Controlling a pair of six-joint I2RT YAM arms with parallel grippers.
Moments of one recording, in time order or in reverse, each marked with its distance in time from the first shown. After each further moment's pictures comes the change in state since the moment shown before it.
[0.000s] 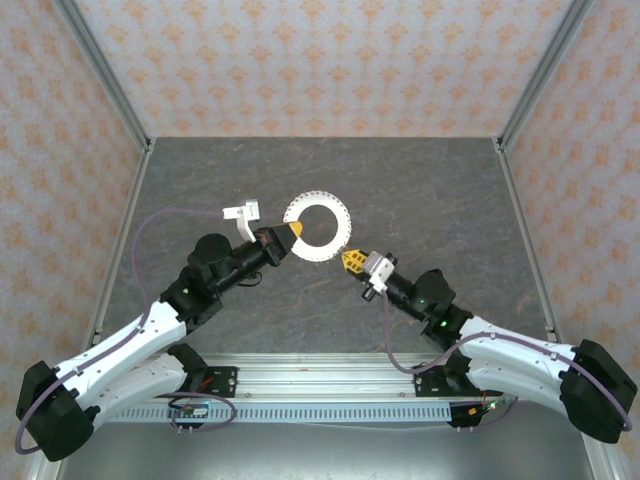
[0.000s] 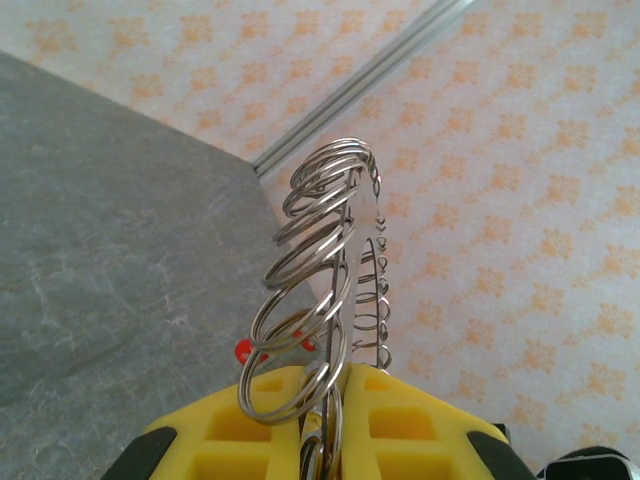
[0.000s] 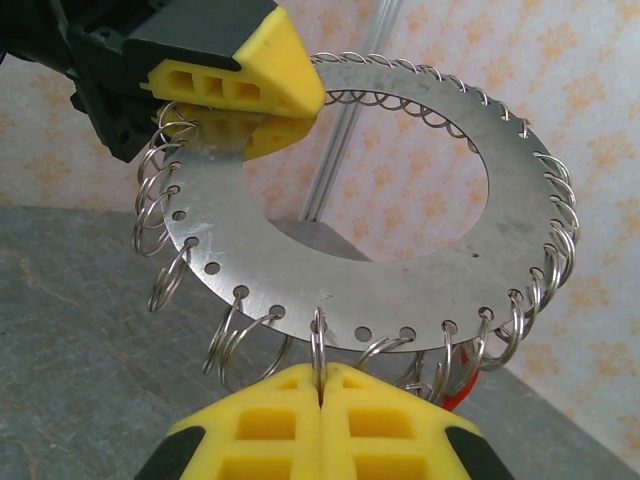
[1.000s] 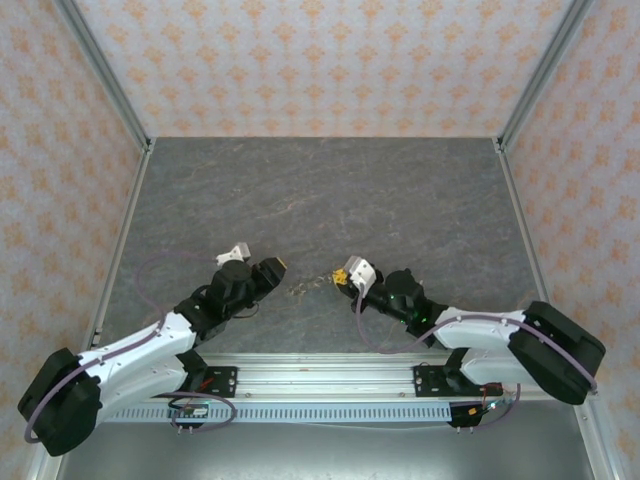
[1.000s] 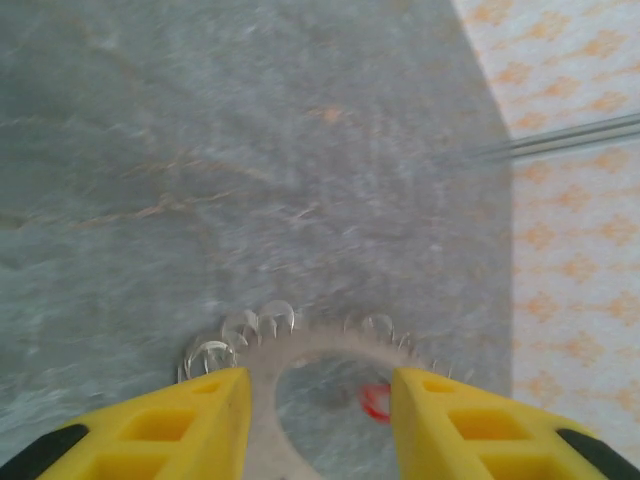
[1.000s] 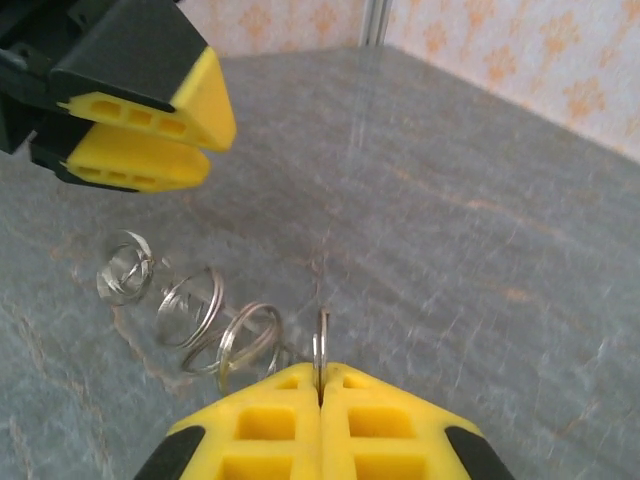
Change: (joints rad) left arm -0.023 0.045 -0.280 -0.151 -0.216 -0.345; right arm 0.005 0.341 -0.035 0.026 -0.012 0.200
